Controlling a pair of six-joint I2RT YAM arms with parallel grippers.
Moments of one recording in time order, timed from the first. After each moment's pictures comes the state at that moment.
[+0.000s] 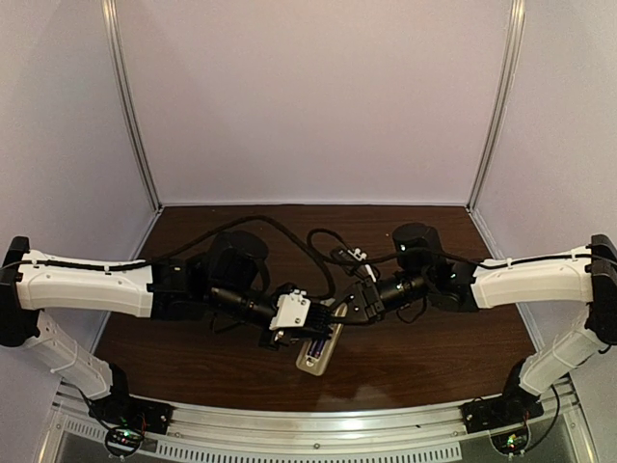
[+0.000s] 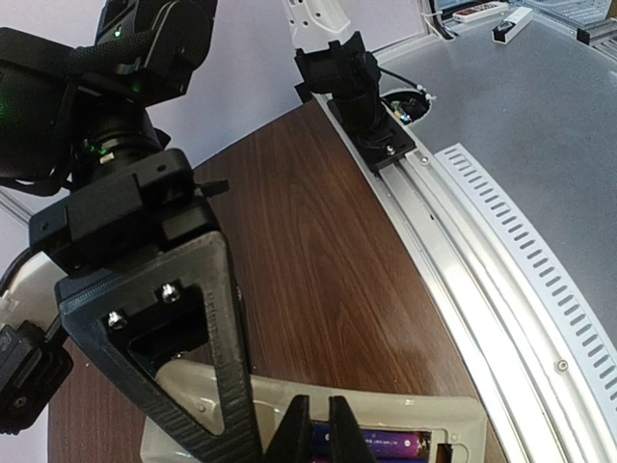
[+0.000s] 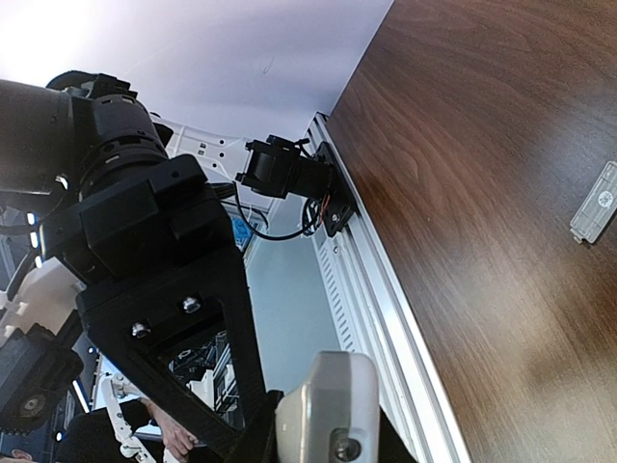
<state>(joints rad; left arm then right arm) -1.16 1.42 0.97 -0.10 0.43 0.68 0.87 1.45 0.81 0.23 -0.87 0.84</state>
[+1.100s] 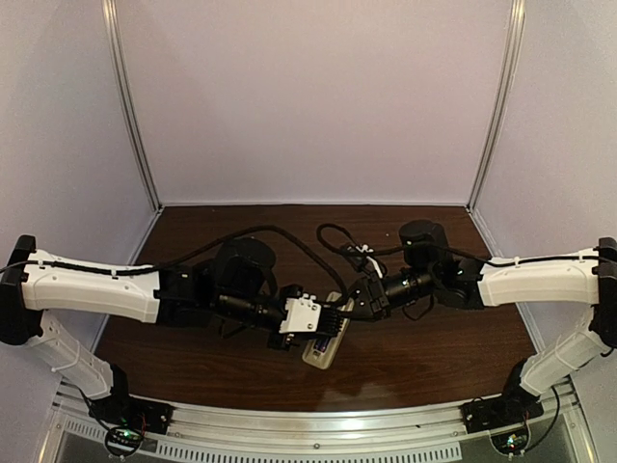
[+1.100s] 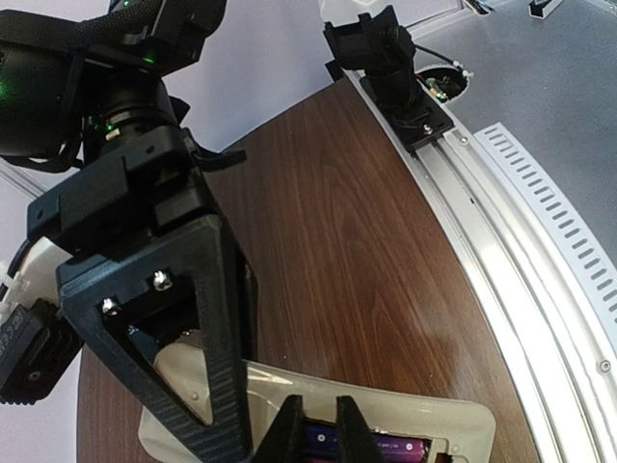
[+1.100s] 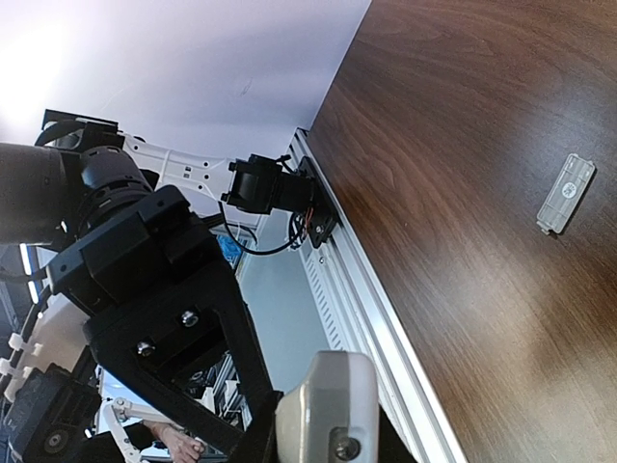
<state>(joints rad) -1.20 1.45 0.97 -0.06 0.28 0.69 0.85 1.41 0.81 0.17 -0.84 0.85</state>
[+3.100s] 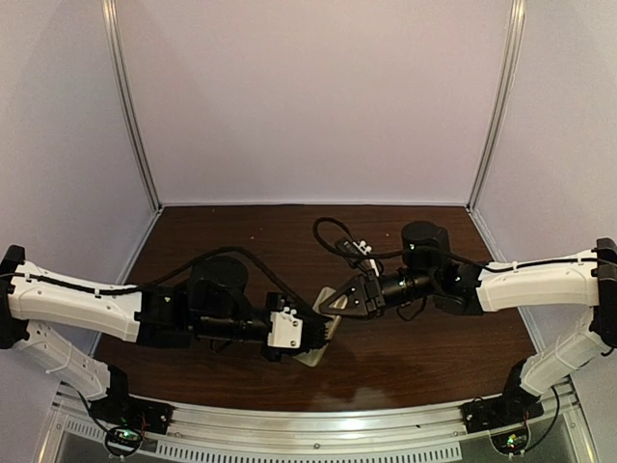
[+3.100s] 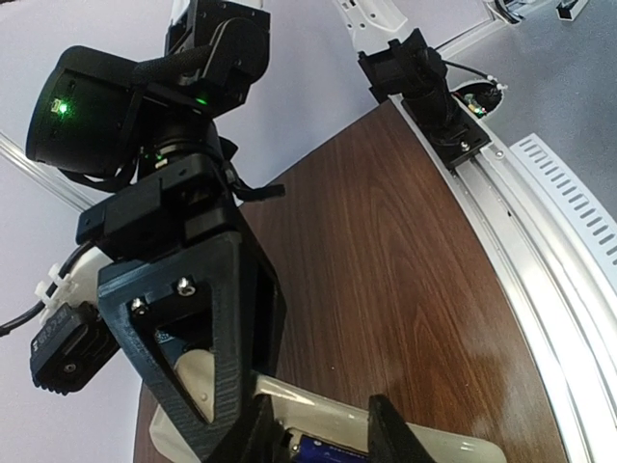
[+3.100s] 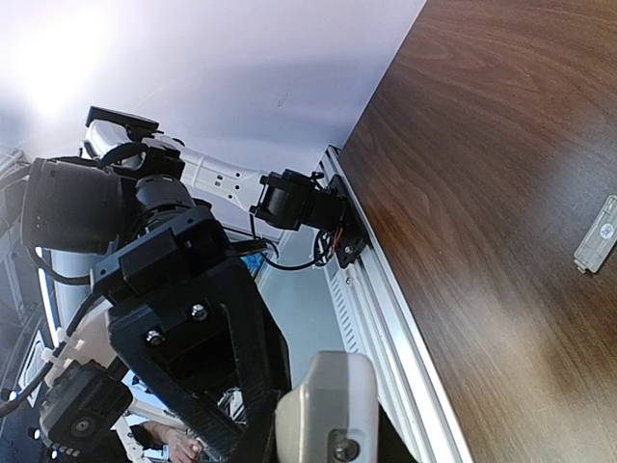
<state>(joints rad) -1.25 1.34 0.80 0.16 0.13 0.75 0.89 1.41 0.78 0.34 -0.82 0.92</state>
